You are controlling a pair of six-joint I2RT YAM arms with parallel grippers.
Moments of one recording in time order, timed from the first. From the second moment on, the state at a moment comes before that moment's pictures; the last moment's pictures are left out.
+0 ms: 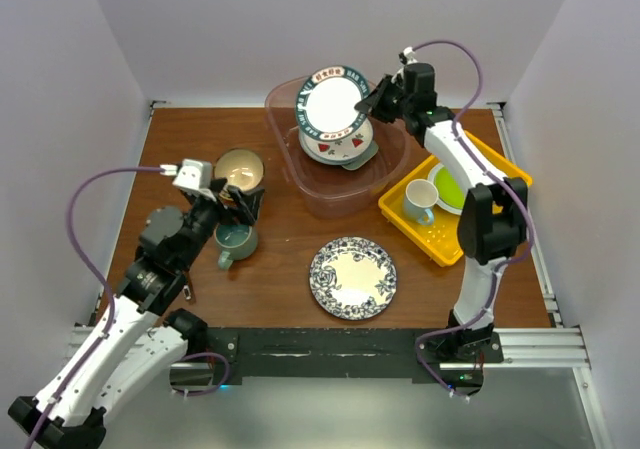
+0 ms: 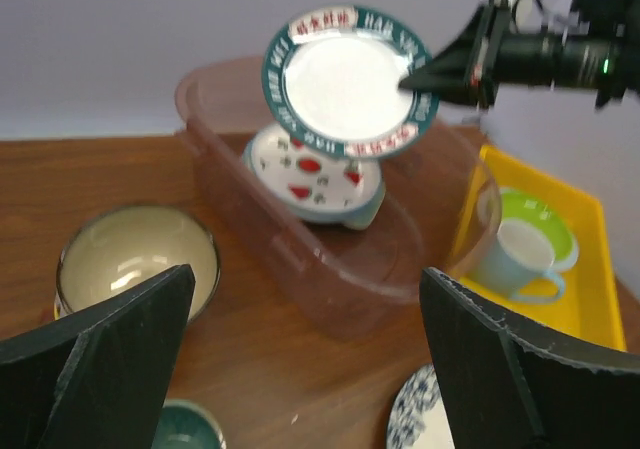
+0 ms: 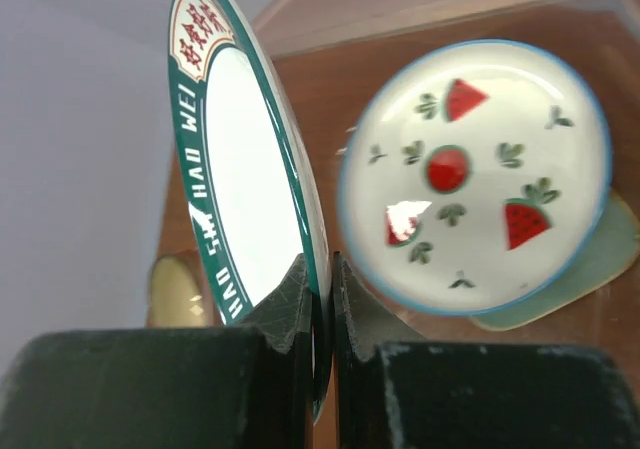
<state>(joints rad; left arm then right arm) -0.50 0.62 0.74 -0.09 -0.14 -0.26 0.26 1.93 1.74 -0.19 -0.32 0.68</state>
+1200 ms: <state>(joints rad) -0.50 0.58 0.56 -0.16 0.08 -0.21 0.29 2.11 1.67 -0.19 -0.03 0.53</state>
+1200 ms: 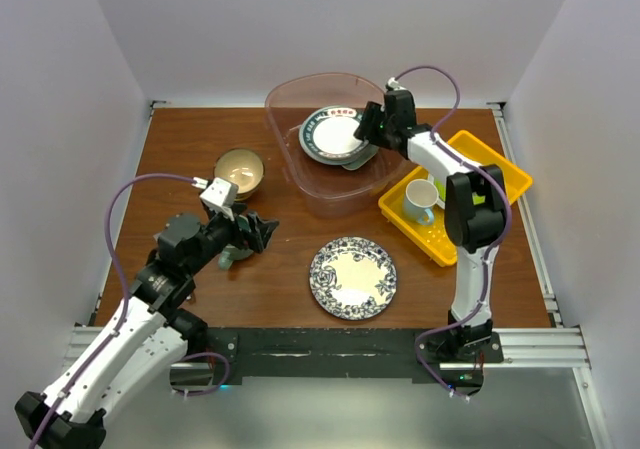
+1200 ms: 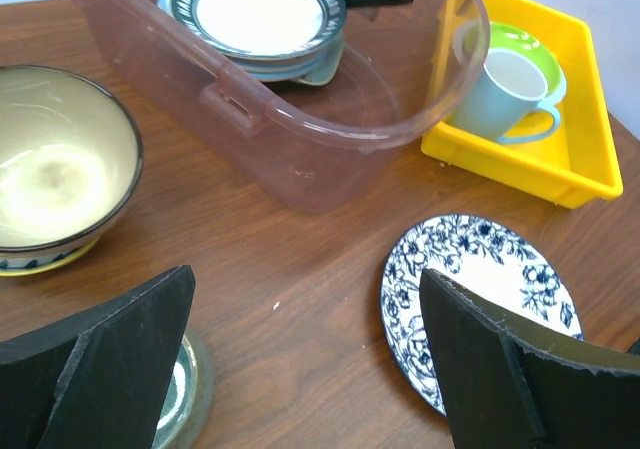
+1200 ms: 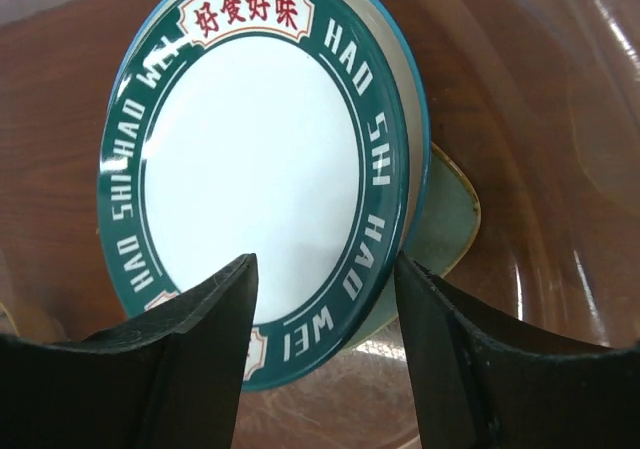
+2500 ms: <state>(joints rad) -0.54 0.67 0.51 -0.11 0.38 -0.42 0.20 0.95 0.91 -0.32 -0.83 -0.24</state>
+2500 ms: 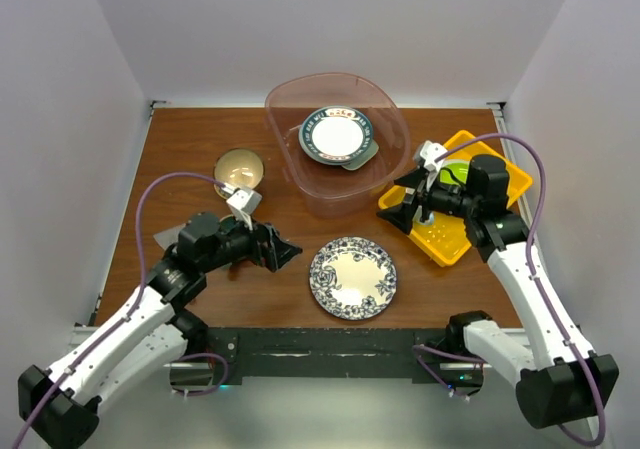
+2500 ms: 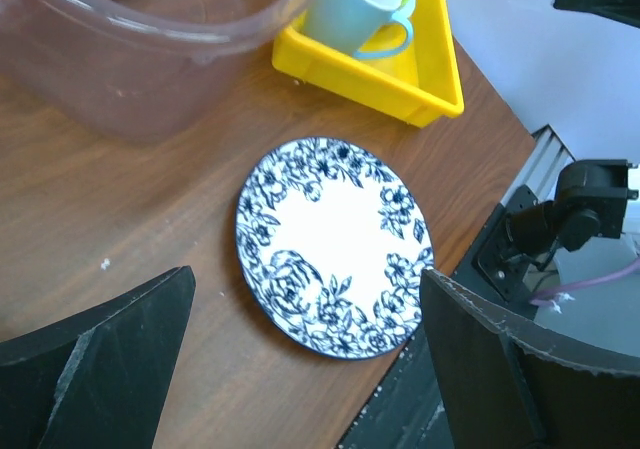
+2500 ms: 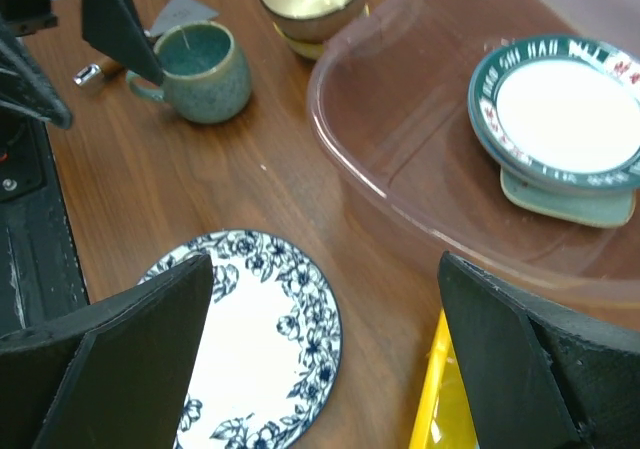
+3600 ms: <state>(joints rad) -1.06 1.01 0.63 -0.27 -0.26 -0.58 0.14 0.98 0.85 -0.27 -0.88 -0.21</state>
